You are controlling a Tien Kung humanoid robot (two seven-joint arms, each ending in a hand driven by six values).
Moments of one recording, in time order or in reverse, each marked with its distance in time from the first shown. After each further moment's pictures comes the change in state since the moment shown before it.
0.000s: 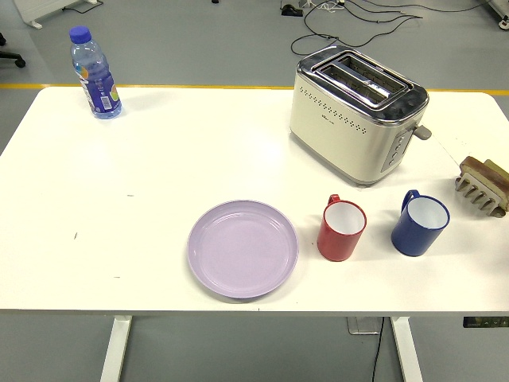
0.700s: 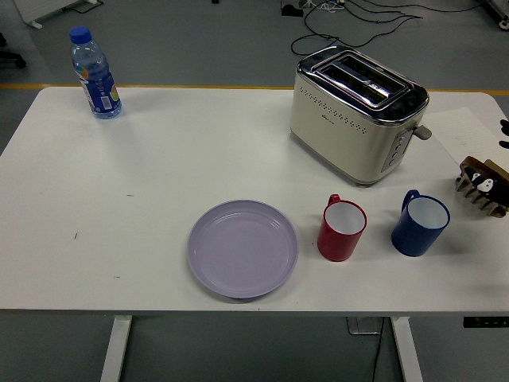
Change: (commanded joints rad) left arm 0.006 0.003 -0.019 0.000 0.037 0.004 0.004; right arm 0.029 -0.036 -0.126 0.148 -0.886 0.086 -0.206
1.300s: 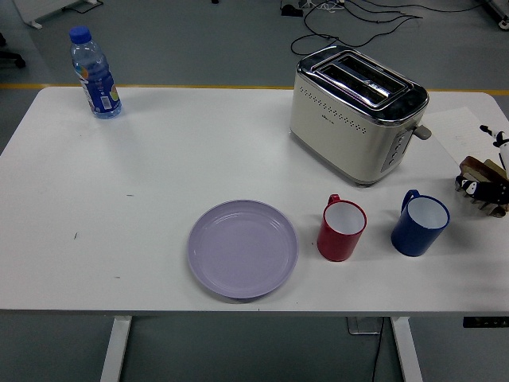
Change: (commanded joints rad) left arm -0.015 0.004 0.009 0.000 -0.014 0.012 -0.003; right arm 0.156 -0.016 -0.081 -0.184 -0.326 0.021 -0.107
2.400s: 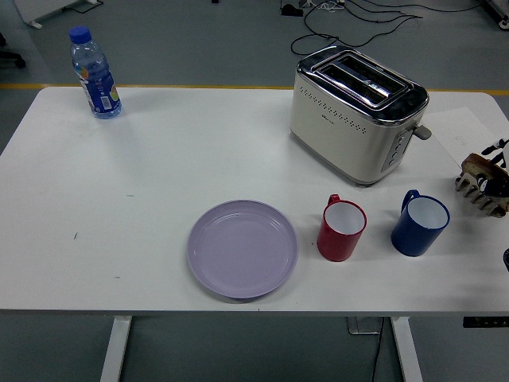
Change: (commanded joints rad) left arm -0.007 0.001 0.011 0.000 -0.010 0.006 0.000; right arm 0.135 -0.026 -0.102 -0.137 -0.123 0.056 -0.203
